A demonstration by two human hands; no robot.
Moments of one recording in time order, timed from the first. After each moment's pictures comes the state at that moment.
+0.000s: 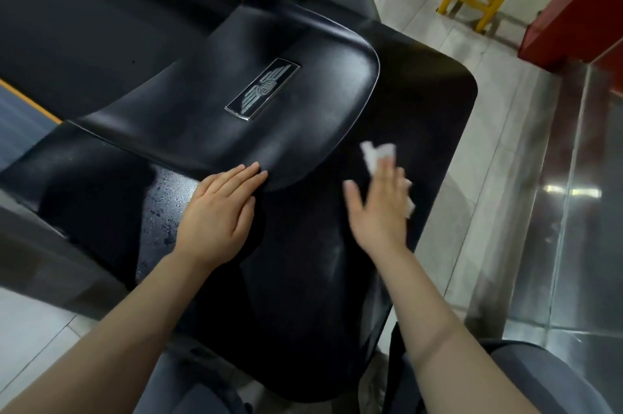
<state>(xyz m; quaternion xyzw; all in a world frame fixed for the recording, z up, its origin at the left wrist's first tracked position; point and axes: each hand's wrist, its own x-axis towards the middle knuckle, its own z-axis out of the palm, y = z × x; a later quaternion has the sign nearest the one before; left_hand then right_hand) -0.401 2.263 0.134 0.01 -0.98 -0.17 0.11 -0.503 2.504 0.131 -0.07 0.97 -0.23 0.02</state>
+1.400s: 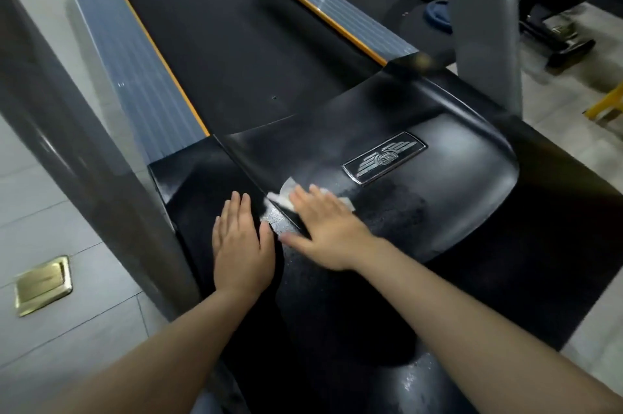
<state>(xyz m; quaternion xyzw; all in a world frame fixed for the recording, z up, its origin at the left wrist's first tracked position) -0.383 2.209 0.114 0.48 -0.84 -0.23 0.15 -0.526 2.294 0.156 -0.59 0.79 -0.04 0.15</state>
